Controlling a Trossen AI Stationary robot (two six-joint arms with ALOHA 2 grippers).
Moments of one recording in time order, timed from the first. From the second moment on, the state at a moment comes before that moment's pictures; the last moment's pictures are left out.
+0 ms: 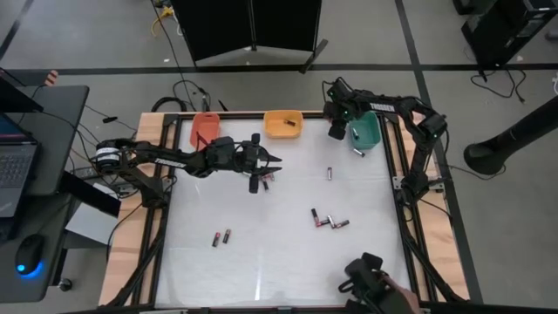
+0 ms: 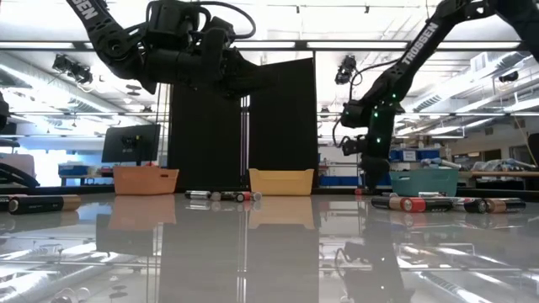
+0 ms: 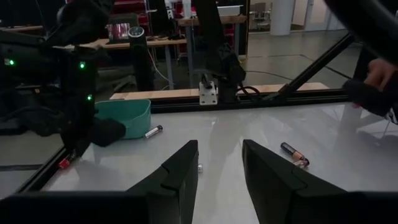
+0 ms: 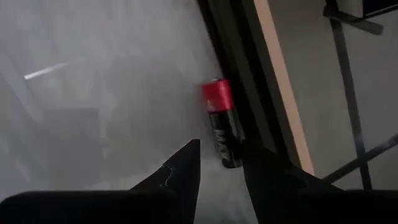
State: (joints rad) left arm 0.24 1.52 0.64 0.80 0.24 0.07; right arm -0.93 1.90 1.18 -0.51 0.11 -0.58
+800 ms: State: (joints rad) left arm 0.24 1.52 0.64 0.80 0.24 0.07; right arm -0.94 1.90 1.18 -0.59 -0.05 -0.53
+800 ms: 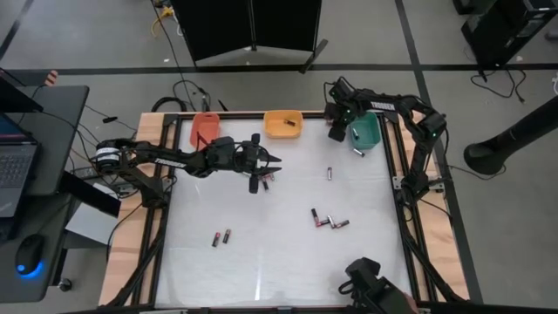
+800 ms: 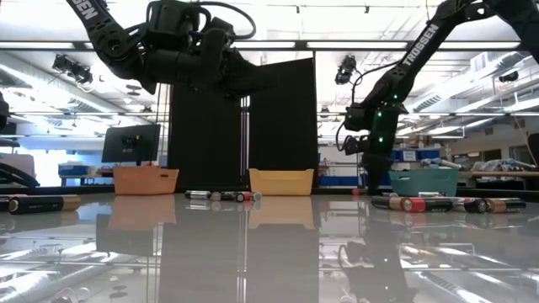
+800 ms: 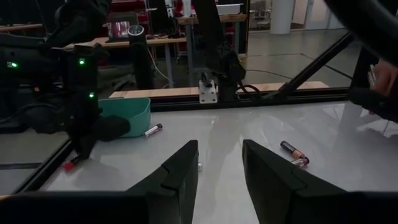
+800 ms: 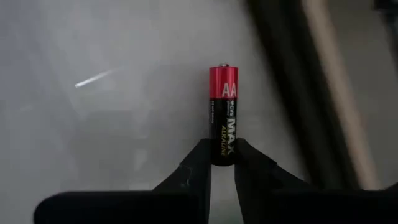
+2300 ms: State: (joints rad) left arm 0.26 1.52 0.74 1.03 0.25 -0.08; right arm -0.27 1.36 0.63 0.77 -0.18 -0.03
